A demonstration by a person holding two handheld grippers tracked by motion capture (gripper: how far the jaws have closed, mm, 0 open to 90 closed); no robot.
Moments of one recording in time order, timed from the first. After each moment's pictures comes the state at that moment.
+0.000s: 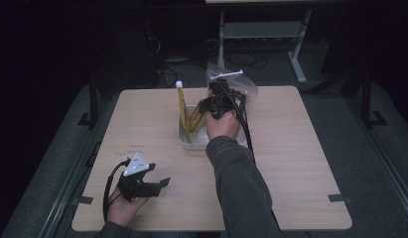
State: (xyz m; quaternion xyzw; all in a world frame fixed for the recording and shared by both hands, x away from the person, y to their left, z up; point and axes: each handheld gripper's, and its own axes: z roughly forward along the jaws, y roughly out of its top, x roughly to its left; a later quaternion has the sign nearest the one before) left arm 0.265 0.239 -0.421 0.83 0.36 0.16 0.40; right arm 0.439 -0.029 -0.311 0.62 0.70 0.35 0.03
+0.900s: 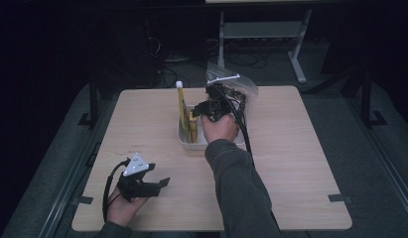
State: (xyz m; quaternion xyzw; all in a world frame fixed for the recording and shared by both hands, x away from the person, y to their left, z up) left arm 0.265 0.239 -0.420 0.83 0.36 0.16 0.40; right arm 0.438 -0.025 -0.322 0.60 0.71 0.37 -0.02
